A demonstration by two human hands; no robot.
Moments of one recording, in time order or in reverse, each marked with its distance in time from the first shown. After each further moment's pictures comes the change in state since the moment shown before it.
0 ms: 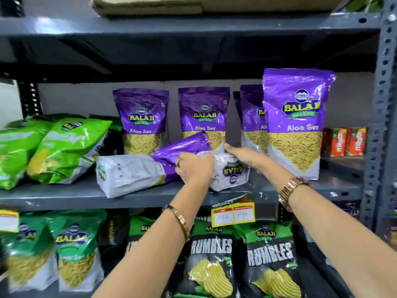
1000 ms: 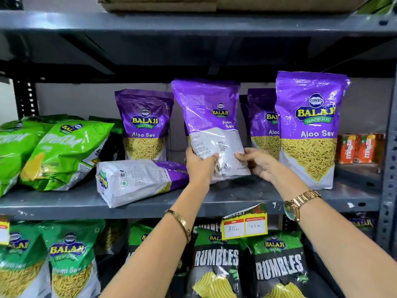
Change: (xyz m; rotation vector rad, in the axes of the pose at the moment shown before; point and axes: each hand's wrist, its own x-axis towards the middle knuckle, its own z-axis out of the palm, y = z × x) left_hand 0.037 -0.012 0.003 -0.589 -0.159 0.101; right_hand 0.021 0.011 0.004 0.701 -0.081 -0.007
